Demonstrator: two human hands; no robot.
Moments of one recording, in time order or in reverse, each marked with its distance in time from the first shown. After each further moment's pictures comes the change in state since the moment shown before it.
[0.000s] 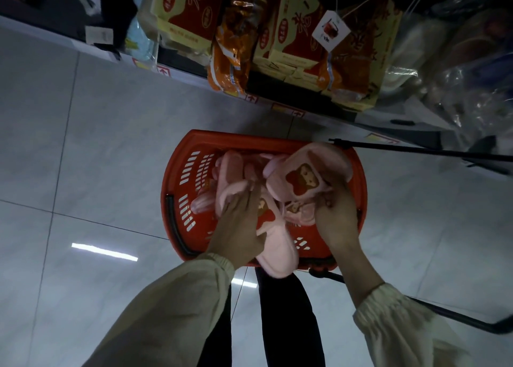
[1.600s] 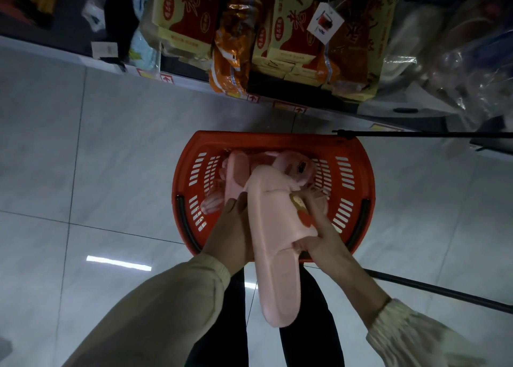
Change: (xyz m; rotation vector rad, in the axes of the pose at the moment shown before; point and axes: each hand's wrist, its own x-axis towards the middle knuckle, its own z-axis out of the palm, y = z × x) left_hand -0.031 0.024 -0.051 0.269 -0.276 -0.222; right_hand -0.069 -0.043 -0.013 0.462 -0.545 0.019
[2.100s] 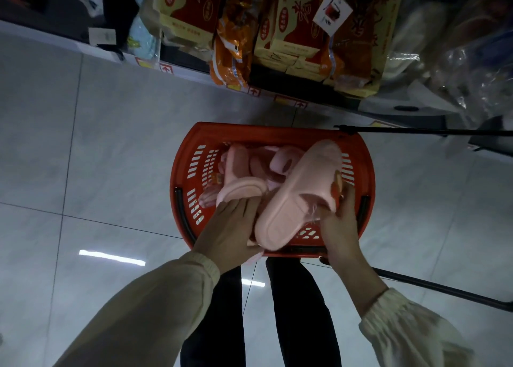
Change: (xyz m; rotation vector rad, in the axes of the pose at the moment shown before) left_hand 0.024 -0.043 0.049 -0.072 0.228 0.411; right_hand 0.019 0.036 -0.007 0.179 0.555 0.153
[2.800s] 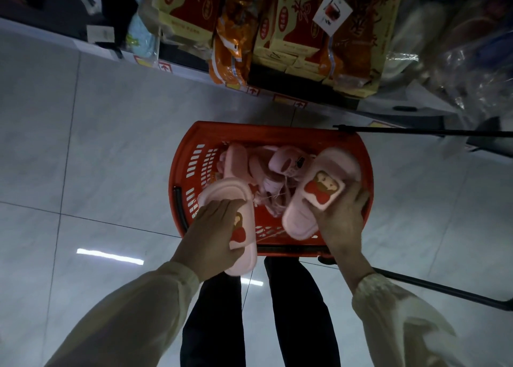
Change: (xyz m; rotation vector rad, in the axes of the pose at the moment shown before) left_hand -0.026 -0.012 -0.009 -0.004 0.074 -0.095; right_hand 0.031 0.024 -0.008 -0.689 0.237 -0.226
